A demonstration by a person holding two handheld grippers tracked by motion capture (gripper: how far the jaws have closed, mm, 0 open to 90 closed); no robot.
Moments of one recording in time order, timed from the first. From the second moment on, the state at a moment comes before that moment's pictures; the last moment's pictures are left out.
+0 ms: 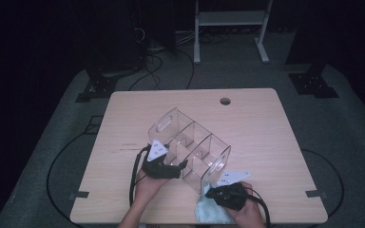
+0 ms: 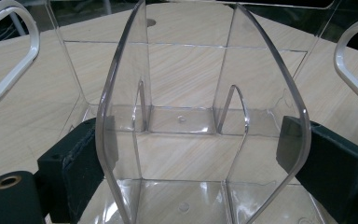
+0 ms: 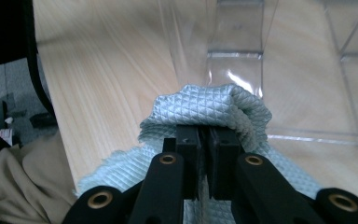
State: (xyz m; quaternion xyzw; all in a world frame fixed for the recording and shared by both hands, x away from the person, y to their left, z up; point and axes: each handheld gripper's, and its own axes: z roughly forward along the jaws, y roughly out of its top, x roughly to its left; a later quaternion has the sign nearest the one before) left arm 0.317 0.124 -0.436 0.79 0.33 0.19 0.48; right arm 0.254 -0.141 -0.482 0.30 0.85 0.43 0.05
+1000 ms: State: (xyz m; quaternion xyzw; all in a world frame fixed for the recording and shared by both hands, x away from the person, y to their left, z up) left arm 0.316 0.122 -0.437 0.79 0.33 0.19 0.49; right arm 0.245 -0.151 -0.433 0.29 0.83 0.48 0.09
